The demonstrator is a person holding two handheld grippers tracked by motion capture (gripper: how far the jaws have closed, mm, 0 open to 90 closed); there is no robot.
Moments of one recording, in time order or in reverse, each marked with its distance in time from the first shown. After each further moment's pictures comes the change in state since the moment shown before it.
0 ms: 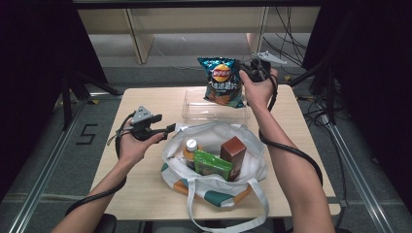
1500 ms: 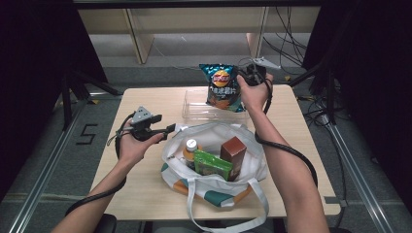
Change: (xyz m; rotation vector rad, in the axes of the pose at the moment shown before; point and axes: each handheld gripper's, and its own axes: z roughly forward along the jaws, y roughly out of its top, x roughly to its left) left arm 0.000 -0.001 0.000 0.002 0.002 0.000; right arm -0.008 -0.024 0.019 0.049 -0.054 0.038
